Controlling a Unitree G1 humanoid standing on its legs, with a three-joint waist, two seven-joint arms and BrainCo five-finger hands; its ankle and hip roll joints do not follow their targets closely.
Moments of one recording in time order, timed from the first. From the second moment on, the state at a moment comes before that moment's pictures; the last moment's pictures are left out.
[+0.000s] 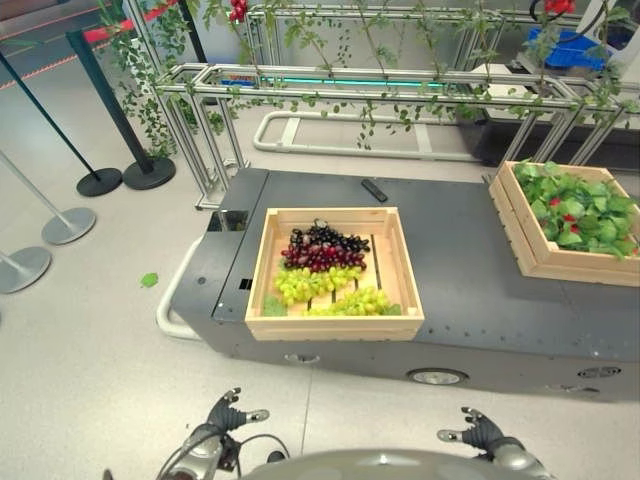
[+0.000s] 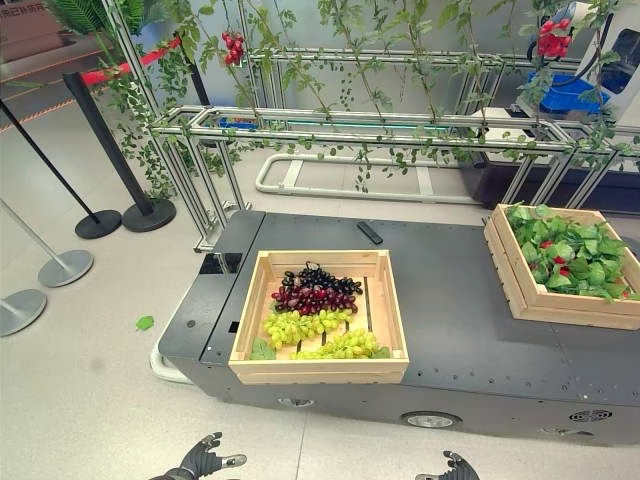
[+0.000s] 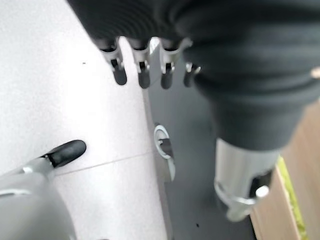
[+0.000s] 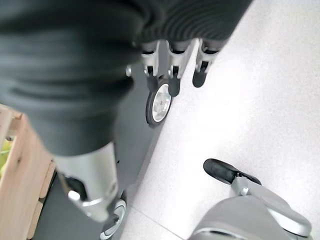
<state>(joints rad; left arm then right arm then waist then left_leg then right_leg) -0.04 0.26 -0.26 1.19 -0.09 -0.18 0.05 -0.01 -0.32 0.24 1.23 0.09 -0.14 -0.03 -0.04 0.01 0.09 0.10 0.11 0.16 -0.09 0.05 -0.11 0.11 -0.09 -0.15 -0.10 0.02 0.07</state>
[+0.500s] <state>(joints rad) 0.02 0.31 -0.24 0.92 -0.12 -0.21 0.06 0.02 -0.34 0.20 1.10 0.12 -0.15 -0.04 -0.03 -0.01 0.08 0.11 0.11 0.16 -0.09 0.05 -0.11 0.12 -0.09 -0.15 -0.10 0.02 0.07</state>
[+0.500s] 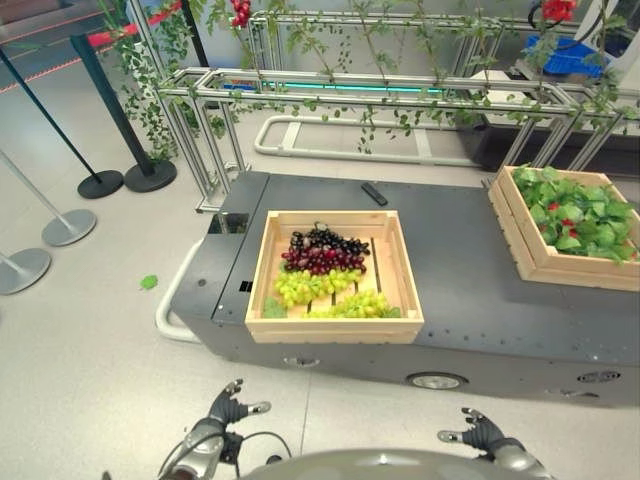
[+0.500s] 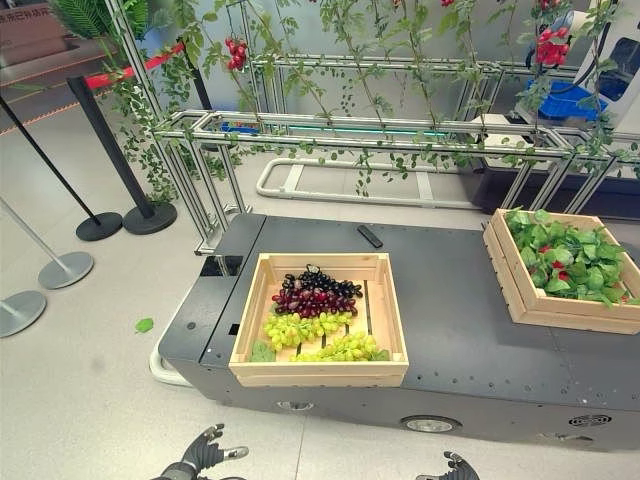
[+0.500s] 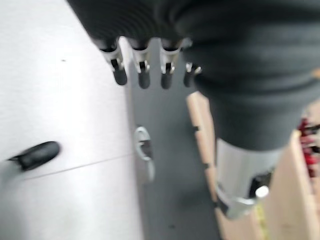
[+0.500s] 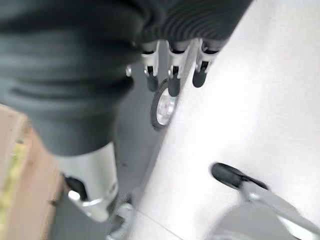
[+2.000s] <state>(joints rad) 0.06 0.42 0.05 0.18 -0.21 -0.32 0.16 0.12 -0.53 -0.03 0.28 0.12 -0.24 -0.04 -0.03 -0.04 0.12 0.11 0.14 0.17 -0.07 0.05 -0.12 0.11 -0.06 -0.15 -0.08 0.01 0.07</state>
